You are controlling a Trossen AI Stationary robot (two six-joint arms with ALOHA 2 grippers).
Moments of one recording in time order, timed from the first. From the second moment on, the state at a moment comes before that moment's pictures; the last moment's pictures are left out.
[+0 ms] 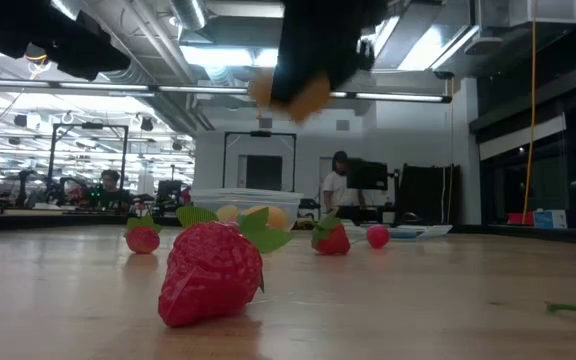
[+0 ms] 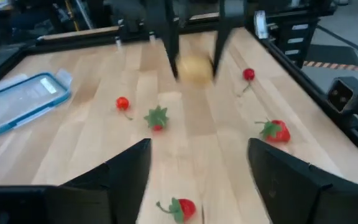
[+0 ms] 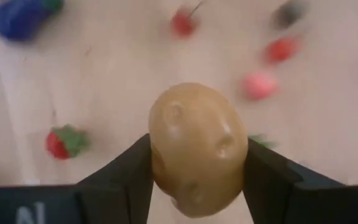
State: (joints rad) left arm -0.67 0.92 0.37 0.13 -0.58 -0.17; right arm 0.38 2.07 1.82 -0.92 0.27 0.58
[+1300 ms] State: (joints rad) left arm -0.63 0.92 0.37 0.18 -0.60 -0.24; right arm 0.32 1.07 0.51 0.60 0.12 -0.06
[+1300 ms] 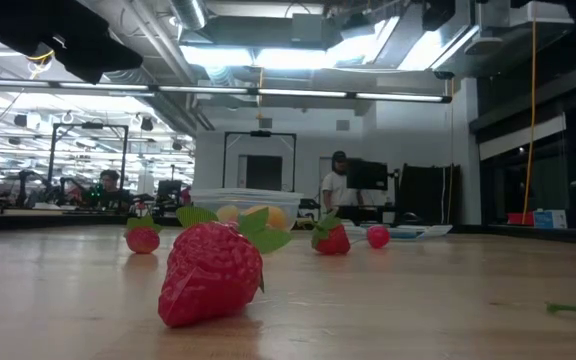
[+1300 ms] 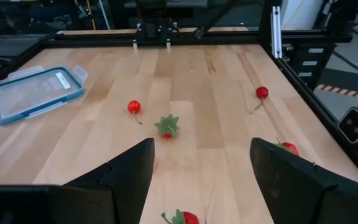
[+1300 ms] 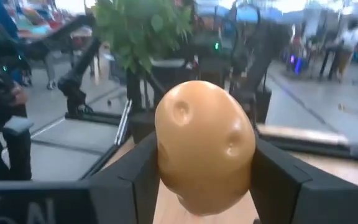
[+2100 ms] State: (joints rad) left arm -0.62 0.92 0.37 0.18 -0.60 -0.24; right arm 0.27 1.06 0.30 1.08 -0.01 -0.17
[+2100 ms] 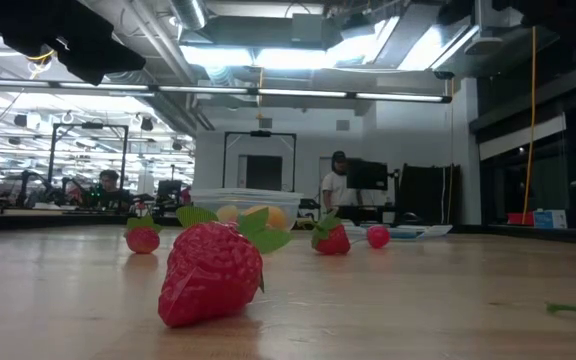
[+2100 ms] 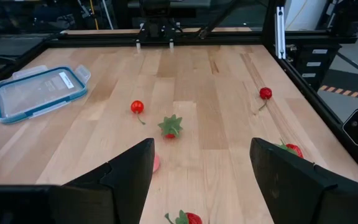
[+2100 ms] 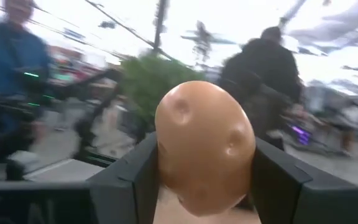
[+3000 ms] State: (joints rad) left arm -0.62 0.92 0.37 0.17 -0.61 -0.30; right arm 0.15 1.12 0.55 0.47 0.25 -0.08
